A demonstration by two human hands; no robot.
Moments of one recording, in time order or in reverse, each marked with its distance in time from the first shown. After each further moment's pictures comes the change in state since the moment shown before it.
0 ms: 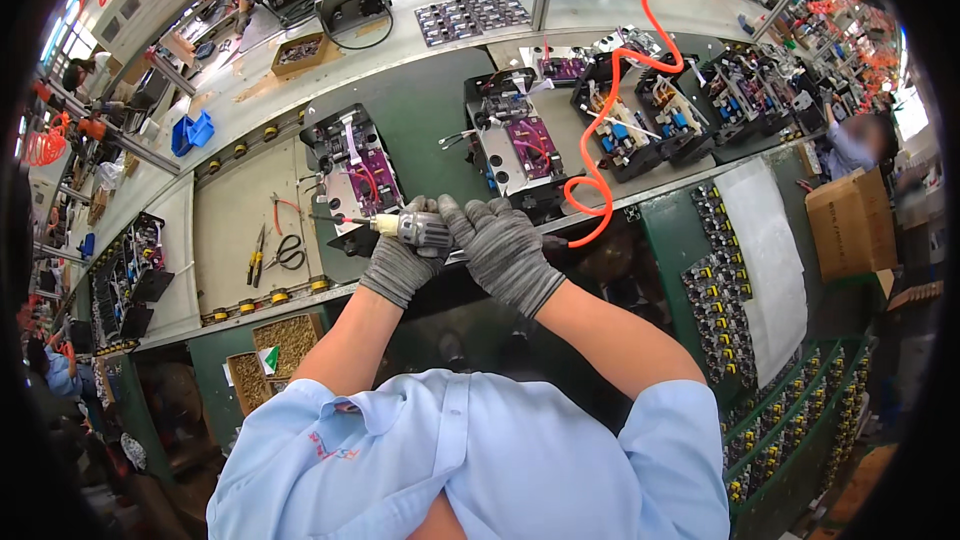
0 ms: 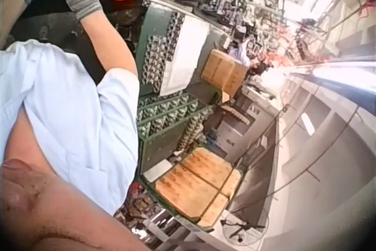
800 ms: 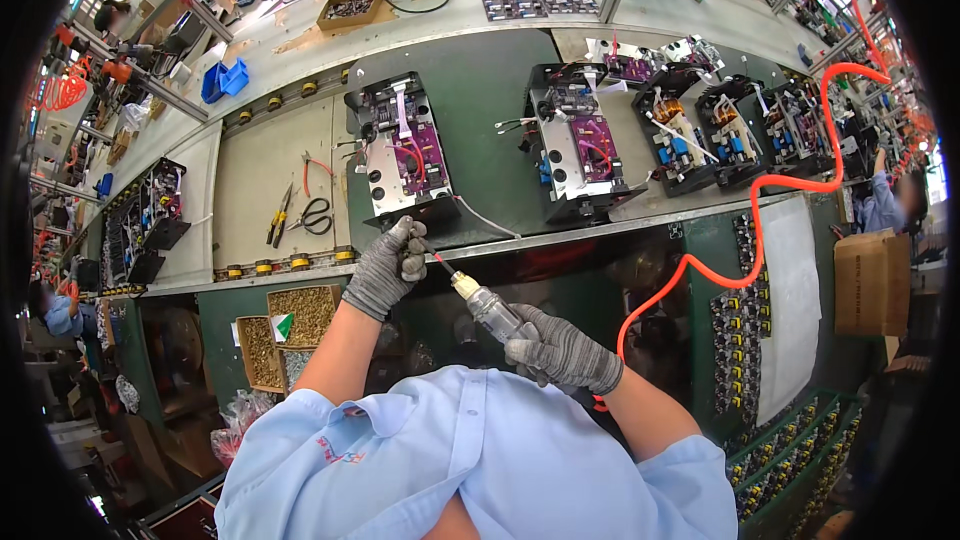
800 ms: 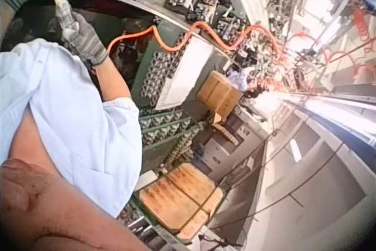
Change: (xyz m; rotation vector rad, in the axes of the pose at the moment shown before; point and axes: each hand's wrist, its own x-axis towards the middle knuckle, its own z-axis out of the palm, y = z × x) left_hand -0.048 0.077 -0.081 0.552 -0.014 0.182; right_hand -0.073 -0.029 -0.029 1.698 -0.852 0.851
